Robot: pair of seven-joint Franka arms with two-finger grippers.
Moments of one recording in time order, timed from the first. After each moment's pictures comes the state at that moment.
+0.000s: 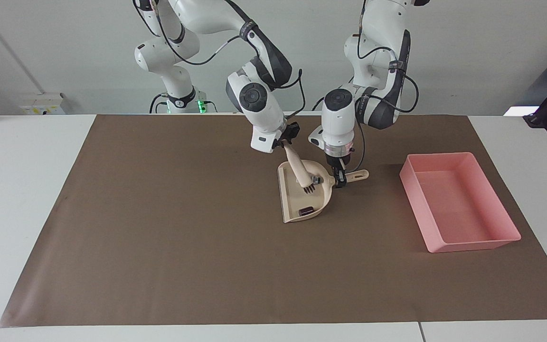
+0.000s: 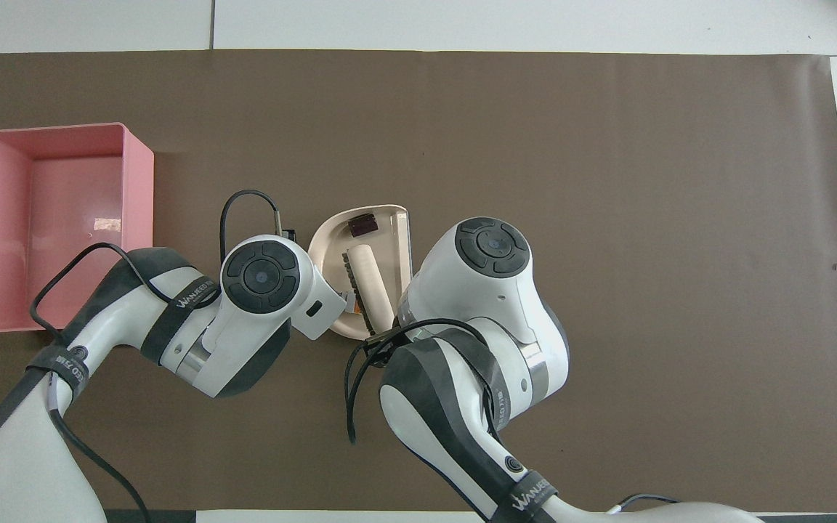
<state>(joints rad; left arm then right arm) -0.46 0.12 -0.09 -2.17 0.27 2.30 0.89 0.61 0.20 0.04 -1.91 0.47 1.97 0.13</state>
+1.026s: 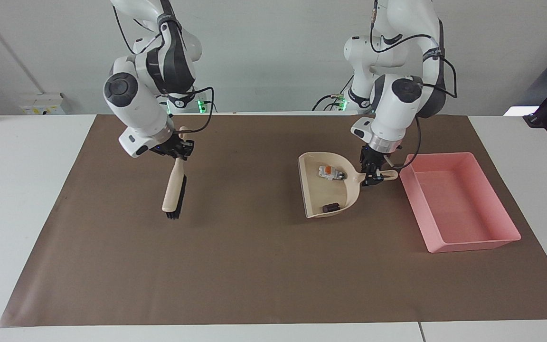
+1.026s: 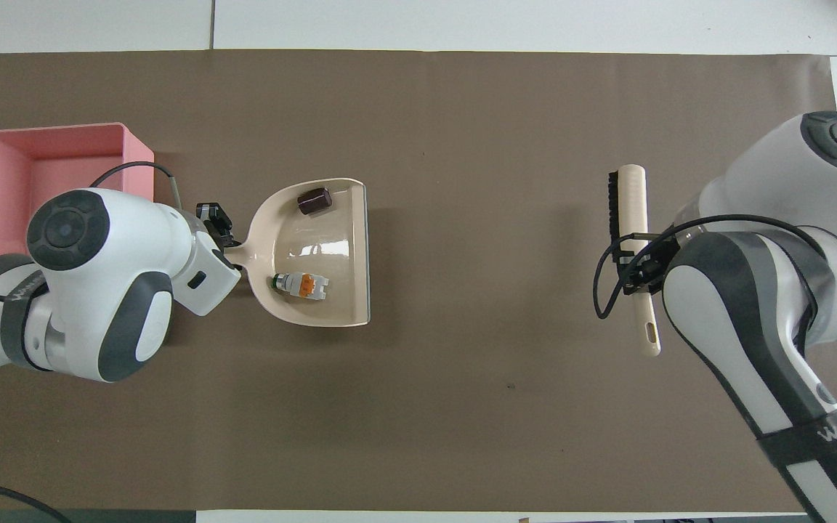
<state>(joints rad) -0.20 -0.01 -0.07 -2.15 -0.04 2.22 1.36 0.05 0.02 0.03 -1.99 0.05 1.75 0.13</state>
